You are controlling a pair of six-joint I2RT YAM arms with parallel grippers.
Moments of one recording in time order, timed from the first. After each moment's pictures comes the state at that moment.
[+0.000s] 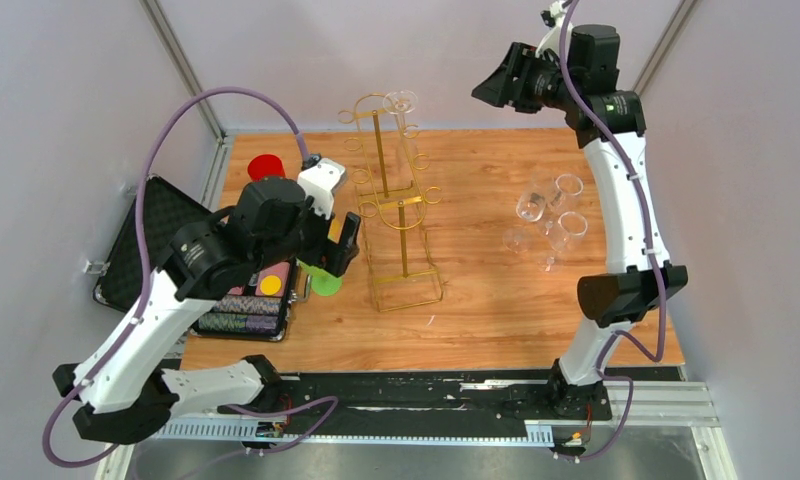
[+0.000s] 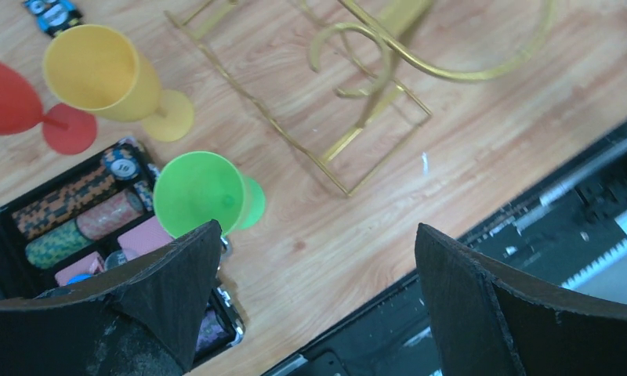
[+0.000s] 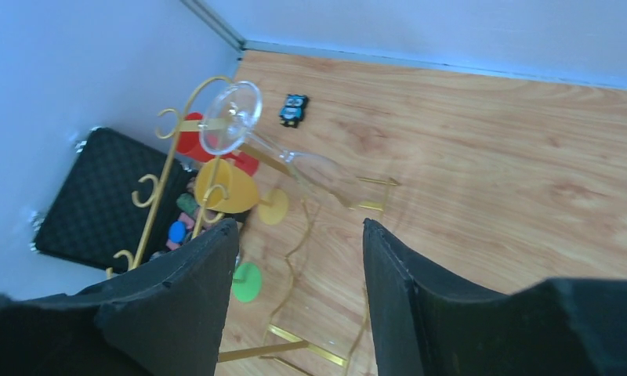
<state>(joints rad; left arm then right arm) -0.84 1.05 1.56 -1.13 -0.15 -0.17 0.15 1.80 2.26 -0.82 -0.47 0.36</state>
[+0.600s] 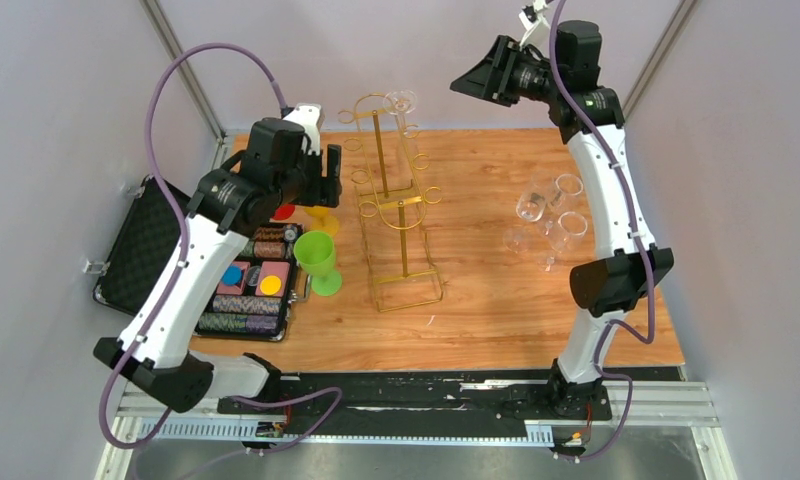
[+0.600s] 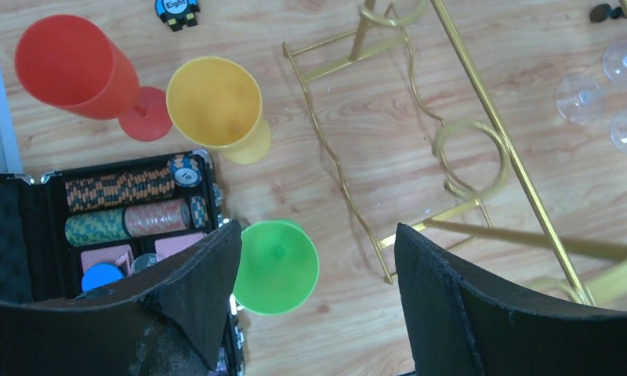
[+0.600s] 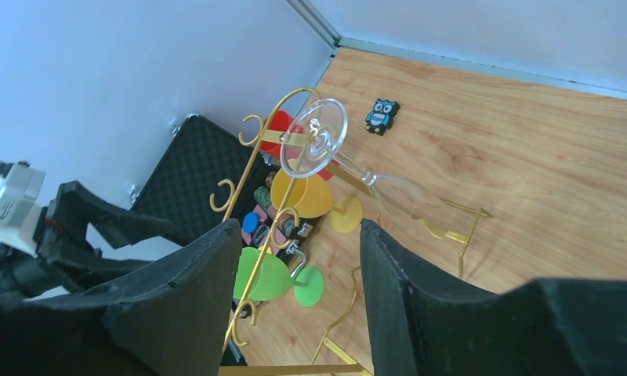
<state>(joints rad) -0.52 1.29 1.68 -1.03 -0.19 -0.24 0.18 1.88 2.27 -0.61 -0.70 0.52</state>
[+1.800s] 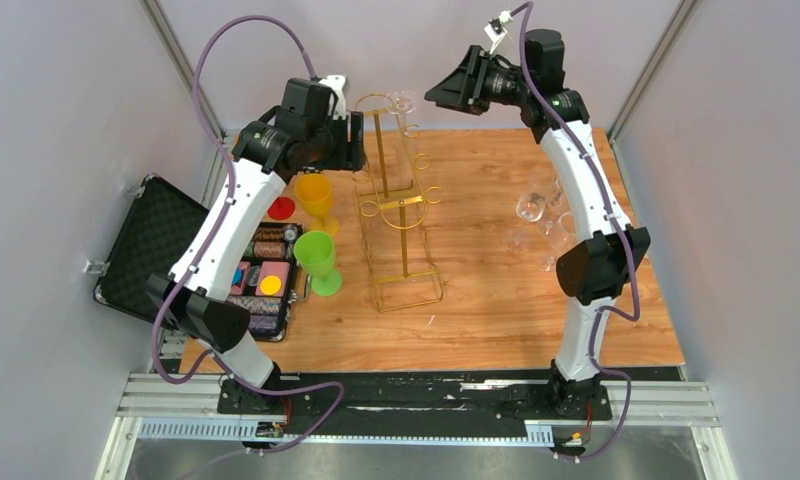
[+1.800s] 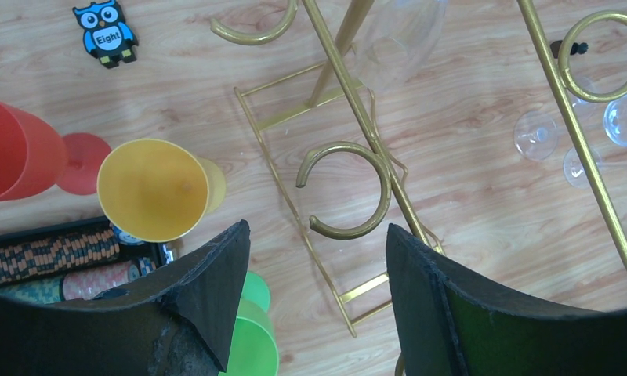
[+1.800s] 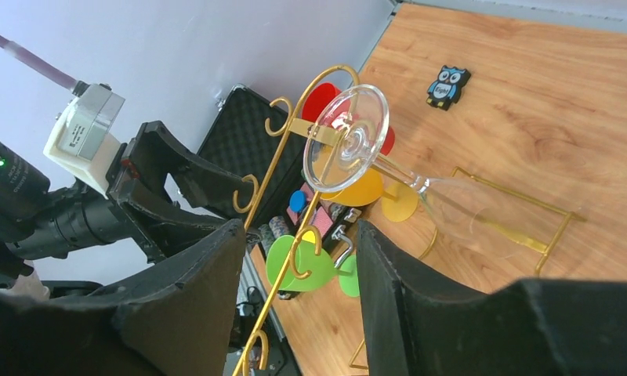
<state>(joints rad) -0.44 1.64 1.95 -0.99 -0.04 -0.27 0.24 1.99 2.26 -0.49 -0.83 0.64</state>
